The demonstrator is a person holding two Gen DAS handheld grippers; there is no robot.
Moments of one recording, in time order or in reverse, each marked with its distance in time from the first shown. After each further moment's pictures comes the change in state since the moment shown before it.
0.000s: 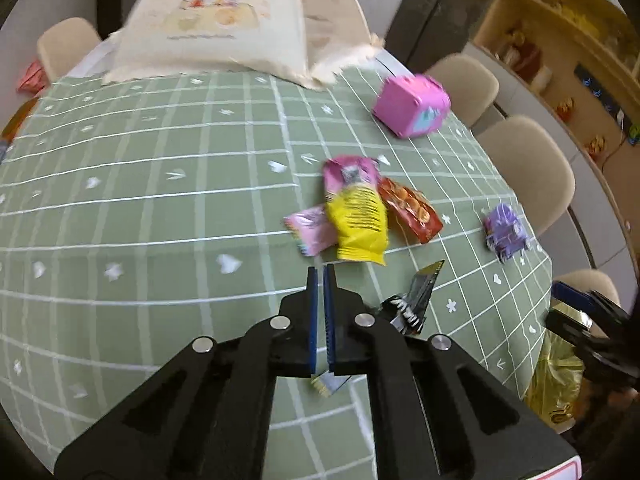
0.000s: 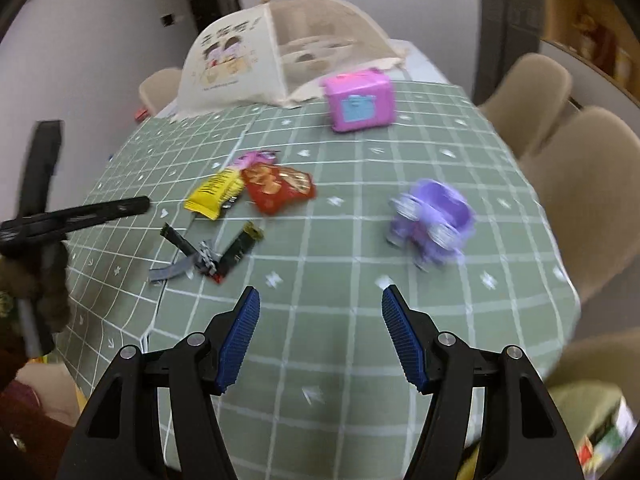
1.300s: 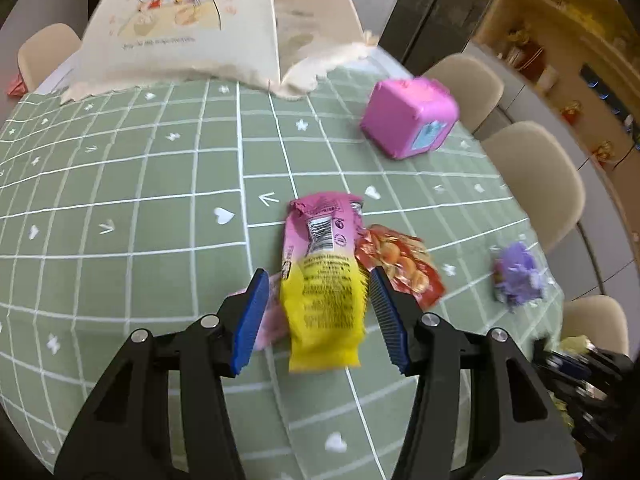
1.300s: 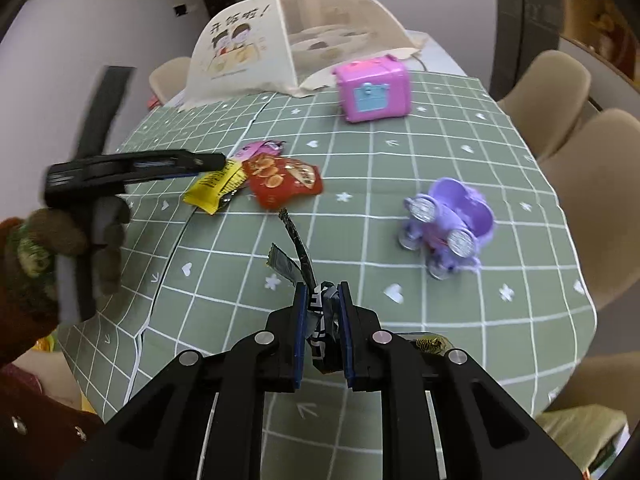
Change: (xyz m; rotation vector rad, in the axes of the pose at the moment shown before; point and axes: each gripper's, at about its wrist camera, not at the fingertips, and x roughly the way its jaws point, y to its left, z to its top) left arm 0.085 -0.037 0.049 0.022 0.029 -0.003; right arm 0.011 -0.018 0.000 0.002 0.027 0.039
